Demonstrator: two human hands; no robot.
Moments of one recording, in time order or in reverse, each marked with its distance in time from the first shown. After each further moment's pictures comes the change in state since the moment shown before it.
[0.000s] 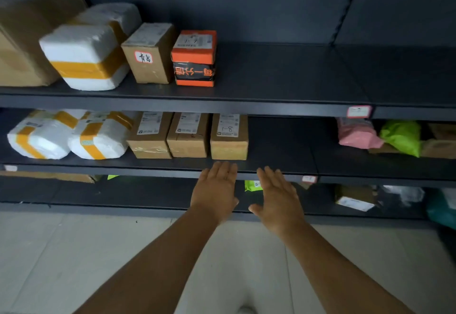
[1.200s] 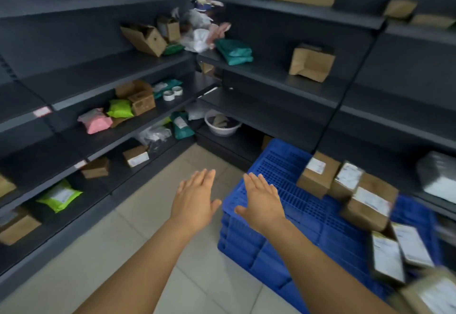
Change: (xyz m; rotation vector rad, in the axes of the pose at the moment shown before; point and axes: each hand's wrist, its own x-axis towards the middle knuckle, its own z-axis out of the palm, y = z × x) left_hand -0.496 0.440 -0.008 -0.083 0.009 0.852; right_hand -0.737 0.162 -0.021 0.184 0.392 0.867
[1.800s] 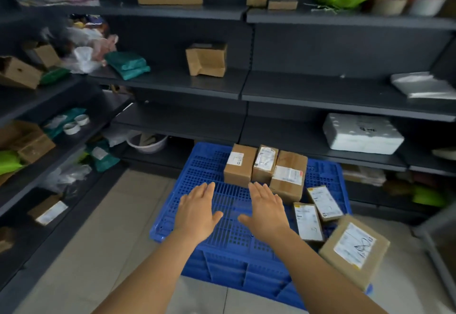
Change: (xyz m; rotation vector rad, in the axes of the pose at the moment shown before) left_hand 0.061 0.209 0.086 0.108 -0.185 0.308; right_hand -0.058 0.216 -0.044 0.120 0.070 0.364
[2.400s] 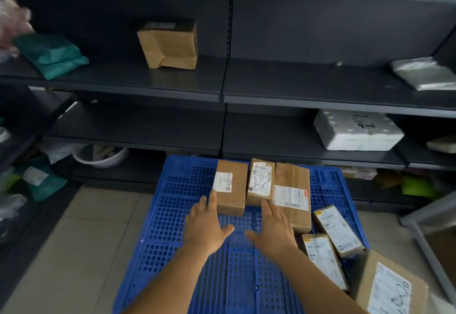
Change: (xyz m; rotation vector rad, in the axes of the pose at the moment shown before) left_hand 0.217 -0.009 0.056 -0.155 -0.260 -0.009; right_hand 0.182 0.045 0.029 0.158 -0.048 0.348
